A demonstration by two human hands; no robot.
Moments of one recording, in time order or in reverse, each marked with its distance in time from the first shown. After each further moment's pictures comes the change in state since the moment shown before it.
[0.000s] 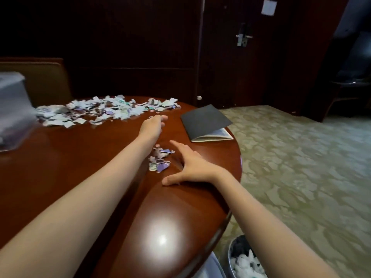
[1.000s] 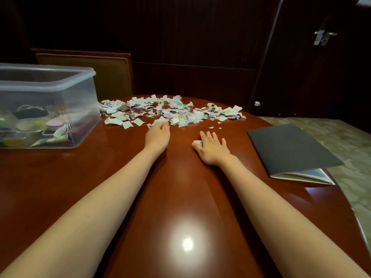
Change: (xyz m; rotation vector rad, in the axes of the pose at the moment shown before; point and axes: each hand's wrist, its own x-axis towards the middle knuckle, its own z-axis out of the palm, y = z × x) left_hand 0.100 -0.056 -0.122 0.343 0.353 -0.106; right_hand 0.217 -0.031 0.026 -0.474 0.012 0.093
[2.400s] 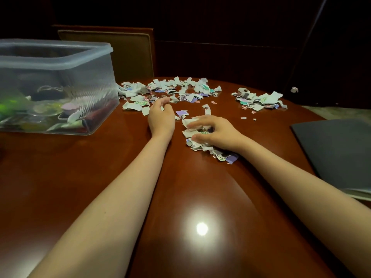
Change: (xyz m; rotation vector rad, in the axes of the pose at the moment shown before) left_hand 0.047 -0.026 -0.011 -0.283 0.326 -0.018; right_hand 0.044 -0.029 -0.001 0.431 0.053 -0.572
